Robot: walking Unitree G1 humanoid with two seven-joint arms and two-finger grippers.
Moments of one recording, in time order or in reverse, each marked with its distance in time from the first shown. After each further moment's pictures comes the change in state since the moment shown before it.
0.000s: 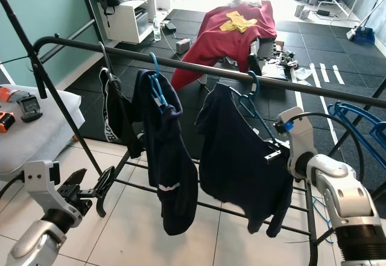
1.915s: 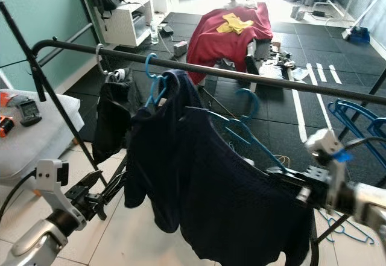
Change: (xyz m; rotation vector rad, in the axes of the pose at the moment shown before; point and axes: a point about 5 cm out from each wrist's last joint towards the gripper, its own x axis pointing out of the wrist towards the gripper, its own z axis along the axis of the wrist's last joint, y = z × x) left arm -0.002 -0.010 -0.001 -0.042 0.074 -0.195; right arm -0.093 -0.006 -0.010 0.047 0.010 0.467
